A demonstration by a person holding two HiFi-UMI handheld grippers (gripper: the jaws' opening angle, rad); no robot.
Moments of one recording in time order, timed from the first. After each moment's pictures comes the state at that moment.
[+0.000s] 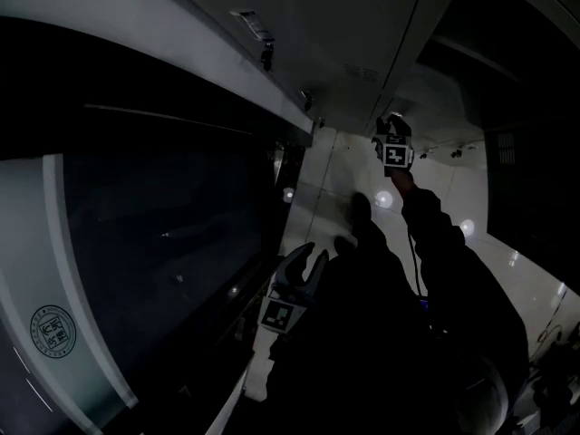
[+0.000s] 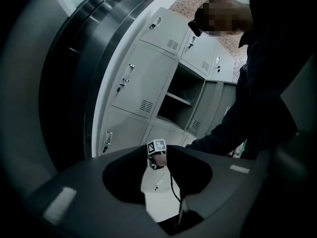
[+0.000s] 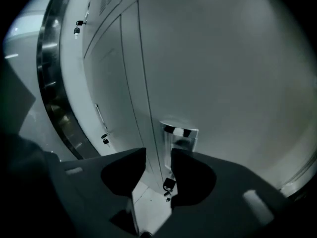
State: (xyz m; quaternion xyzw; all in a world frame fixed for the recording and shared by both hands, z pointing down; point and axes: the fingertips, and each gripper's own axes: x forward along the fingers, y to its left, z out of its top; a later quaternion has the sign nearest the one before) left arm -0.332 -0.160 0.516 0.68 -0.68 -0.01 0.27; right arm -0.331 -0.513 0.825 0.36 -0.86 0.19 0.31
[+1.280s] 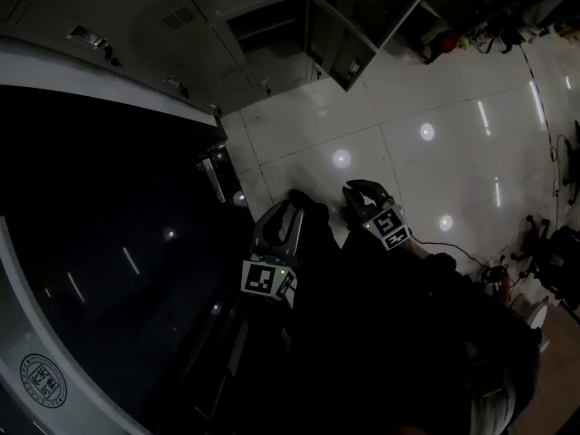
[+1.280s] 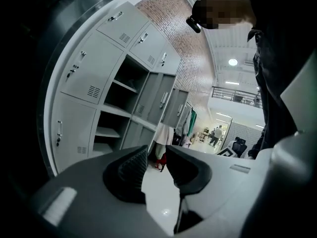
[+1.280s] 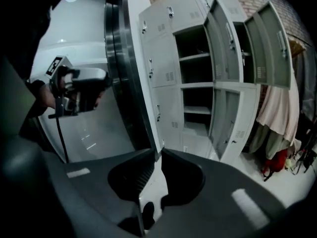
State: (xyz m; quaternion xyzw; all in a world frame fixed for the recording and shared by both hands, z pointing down) left arm -0.203 -0.038 0.530 0.86 -0.46 0.01 0.23; right arm -0.086 -0.045 0.663 0.33 -0.90 0.17 0.25
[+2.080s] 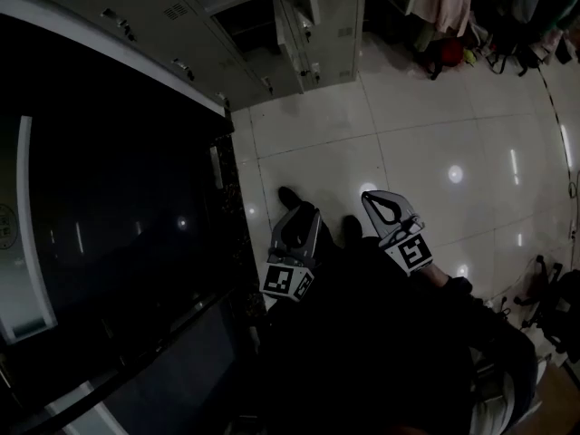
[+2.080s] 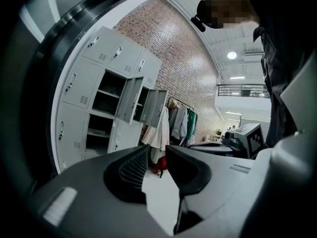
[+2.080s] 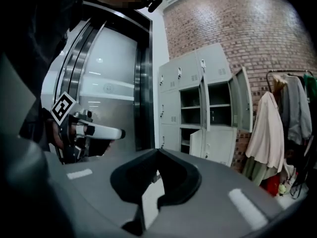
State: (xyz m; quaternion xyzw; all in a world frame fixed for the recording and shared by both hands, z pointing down) left arm 0.053 0.130 0.504 0.82 -0.54 -0.01 0.18; right arm 0.148 0.102 0.513 0.30 -0.95 0.02 0.09
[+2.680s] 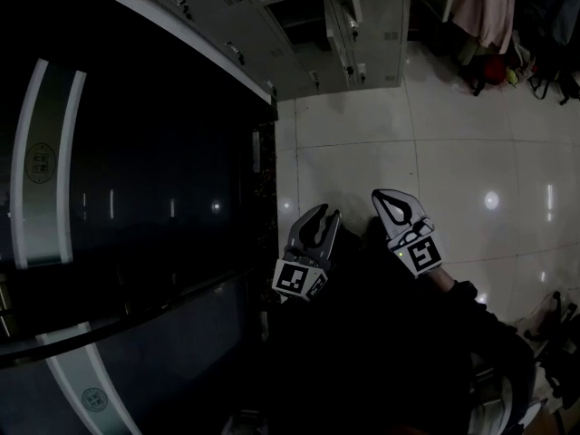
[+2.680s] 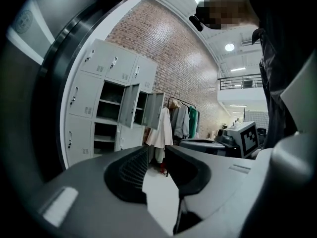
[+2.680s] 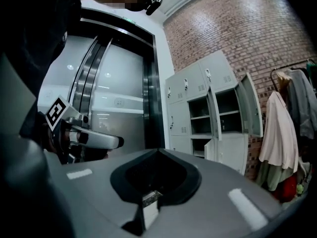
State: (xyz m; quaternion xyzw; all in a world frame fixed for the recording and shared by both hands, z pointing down) left arm 0.070 0.188 0.469 0.81 -0.57 0.02 0.13; right arm 0.137 0.144 0.470 0.25 -0.97 0.02 0.01
